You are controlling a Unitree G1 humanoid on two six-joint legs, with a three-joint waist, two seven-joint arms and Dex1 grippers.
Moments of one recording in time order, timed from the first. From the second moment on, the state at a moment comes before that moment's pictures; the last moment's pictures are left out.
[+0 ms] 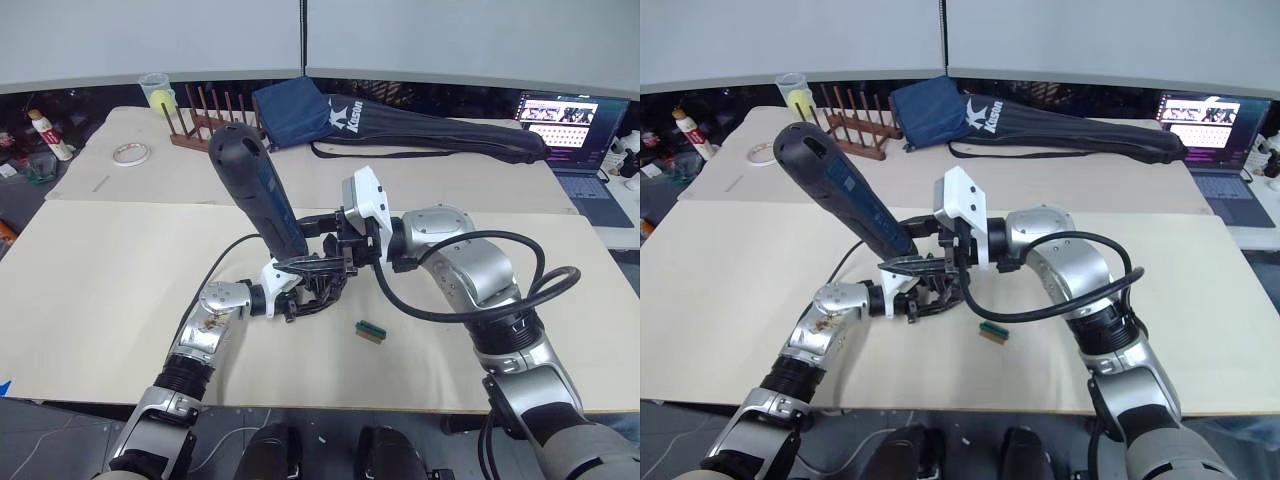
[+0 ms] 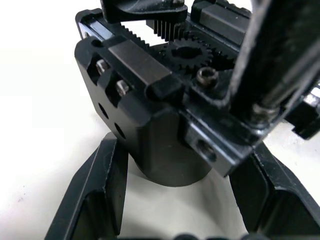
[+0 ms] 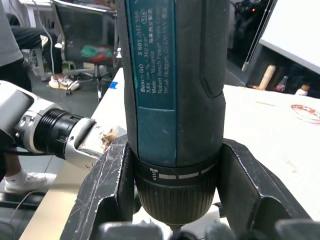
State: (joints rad) left arm -0.49 0.34 -0.18 0.32 -0.14 0.07 -1.01; right arm -0.83 -0.40 0.29 -0.08 0.44 0.42 1.08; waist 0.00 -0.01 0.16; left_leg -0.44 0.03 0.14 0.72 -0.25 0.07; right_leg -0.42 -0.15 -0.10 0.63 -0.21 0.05
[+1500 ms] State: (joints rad) left arm -0.49 0.35 -0.19 0.32 -0.13 0.07 -1.01; right arm -0.79 -0.37 0.06 -0.17 0.65 0.55 1.02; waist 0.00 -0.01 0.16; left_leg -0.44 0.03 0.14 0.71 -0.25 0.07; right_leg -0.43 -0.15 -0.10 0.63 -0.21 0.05
